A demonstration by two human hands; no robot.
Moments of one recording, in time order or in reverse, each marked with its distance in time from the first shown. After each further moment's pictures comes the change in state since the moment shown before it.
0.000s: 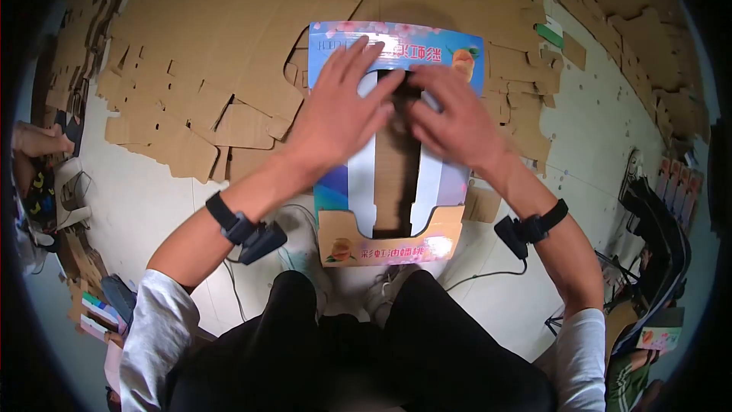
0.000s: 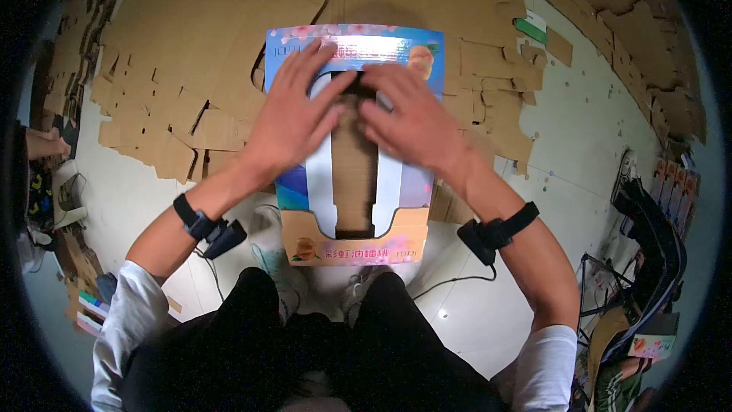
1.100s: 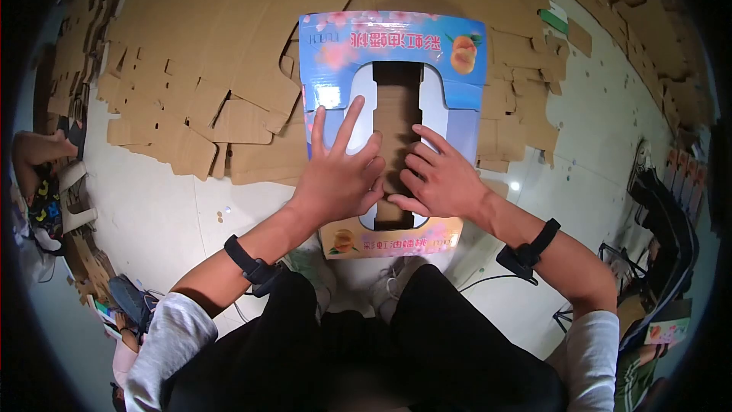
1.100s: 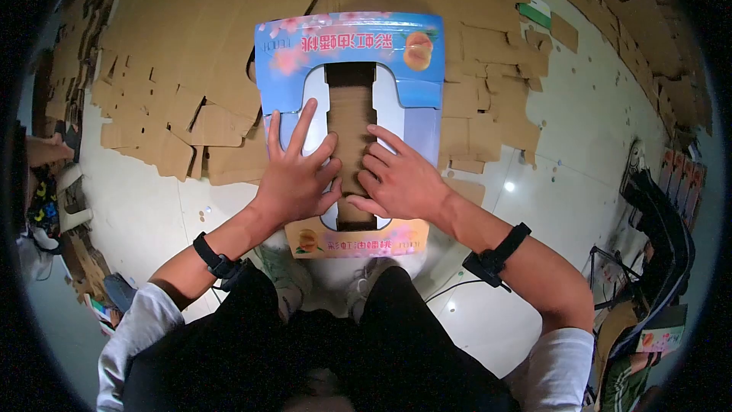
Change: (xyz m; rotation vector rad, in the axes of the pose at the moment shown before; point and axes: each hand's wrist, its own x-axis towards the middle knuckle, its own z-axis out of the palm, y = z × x) left_hand -0.078 0.043 0.013 0.124 -0.233 0.055; right_hand -0.054 -0.078 0.020 0.091 -0.314 0.026
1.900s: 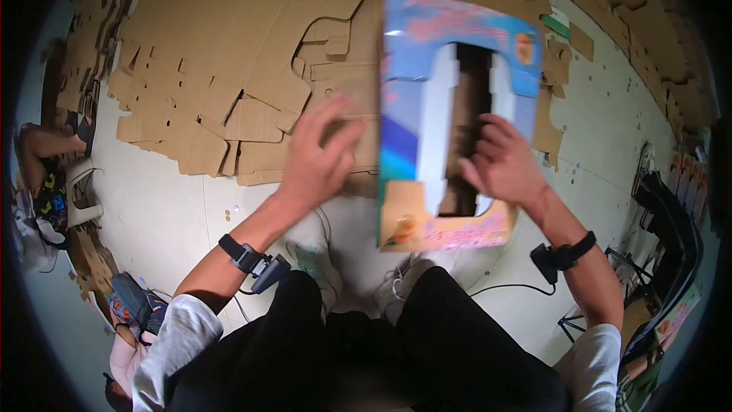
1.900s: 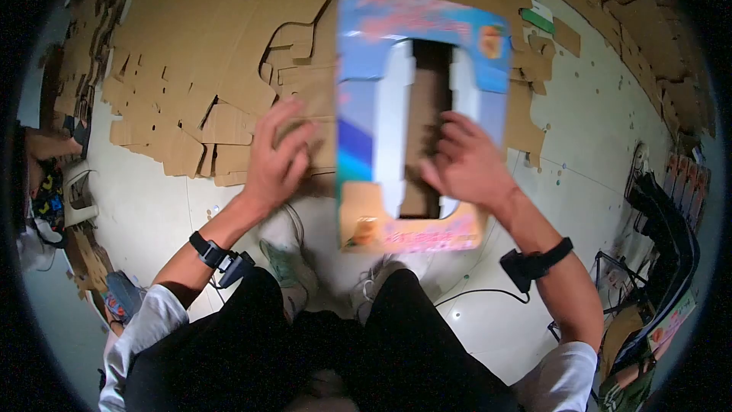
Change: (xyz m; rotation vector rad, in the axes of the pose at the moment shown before) left_hand -0.014 -0.039 -0.002 -0.213 0.314 -0.117; right_hand -0.044 0.044 -0.048 -0.220 0.081 0.029
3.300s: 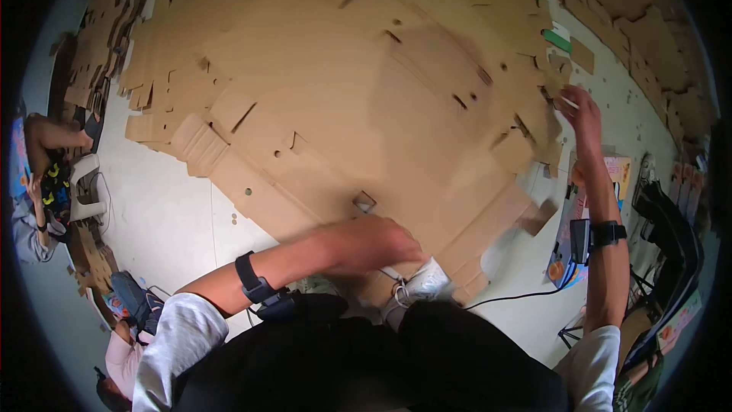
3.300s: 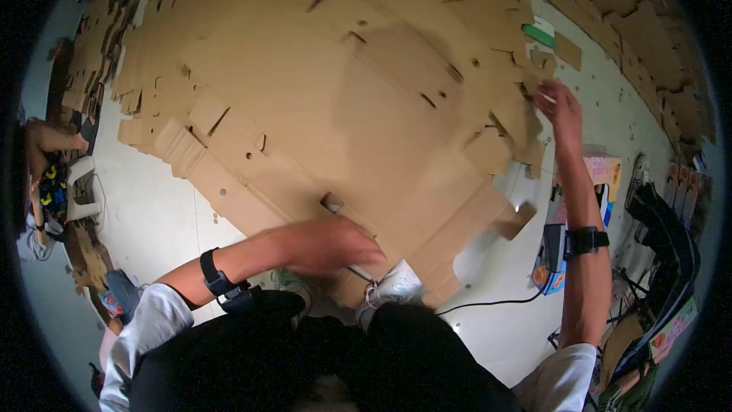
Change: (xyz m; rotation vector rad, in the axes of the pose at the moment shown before) left_hand -0.022 0.077 0.003 -0.711 -0.924 0.143; right_hand -0.086 0.158 -0.013 0.926 0.496 1.332
